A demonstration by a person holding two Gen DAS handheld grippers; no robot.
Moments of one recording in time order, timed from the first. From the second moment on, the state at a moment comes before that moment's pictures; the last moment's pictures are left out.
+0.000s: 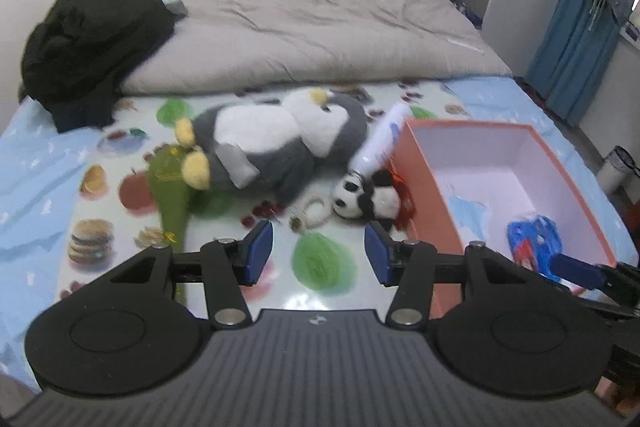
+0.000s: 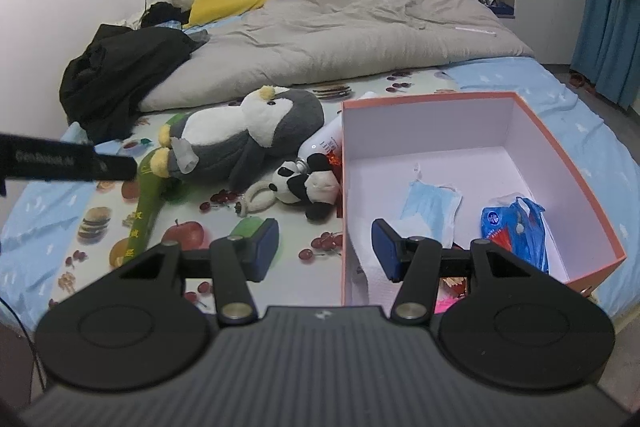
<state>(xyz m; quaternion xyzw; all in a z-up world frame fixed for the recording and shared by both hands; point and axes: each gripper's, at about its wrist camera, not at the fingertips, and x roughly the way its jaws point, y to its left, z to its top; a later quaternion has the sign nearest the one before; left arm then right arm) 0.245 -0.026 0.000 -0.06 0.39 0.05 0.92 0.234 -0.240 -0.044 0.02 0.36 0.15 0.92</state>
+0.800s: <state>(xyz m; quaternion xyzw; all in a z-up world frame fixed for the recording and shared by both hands) 0.227 0.040 -0.113 -0.11 0.40 0.12 0.90 0.204 -0.190 -0.116 0.03 0.35 0.16 0.92</state>
